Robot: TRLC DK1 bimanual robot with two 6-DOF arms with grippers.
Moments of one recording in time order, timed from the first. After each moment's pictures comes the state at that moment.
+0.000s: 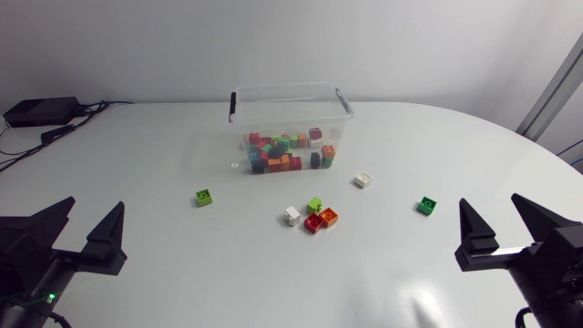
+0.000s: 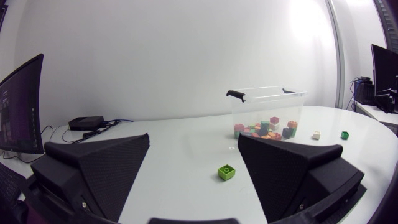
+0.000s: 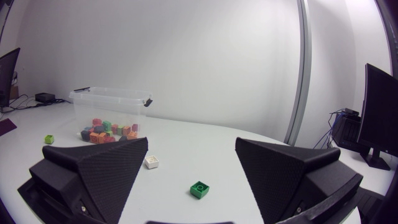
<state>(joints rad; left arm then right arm) -0.03 0.06 0.03 -0.03 0.01 0.09 0.04 0.06 0.03 -0.01 0.04 -0.10</state>
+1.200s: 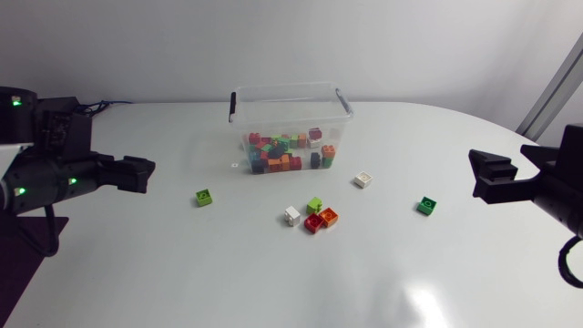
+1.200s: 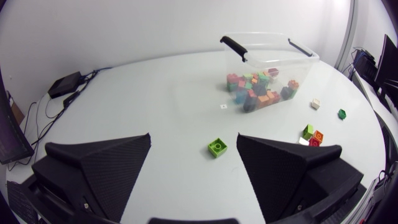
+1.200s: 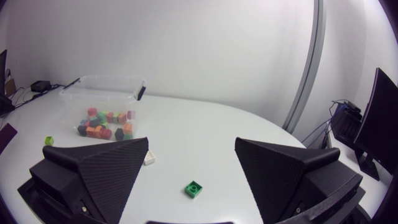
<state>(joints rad) -0.08 1.05 0.70 -0.28 0.02 0.09 0.01 0.66 0.52 -0.18 0.04 -0.10</state>
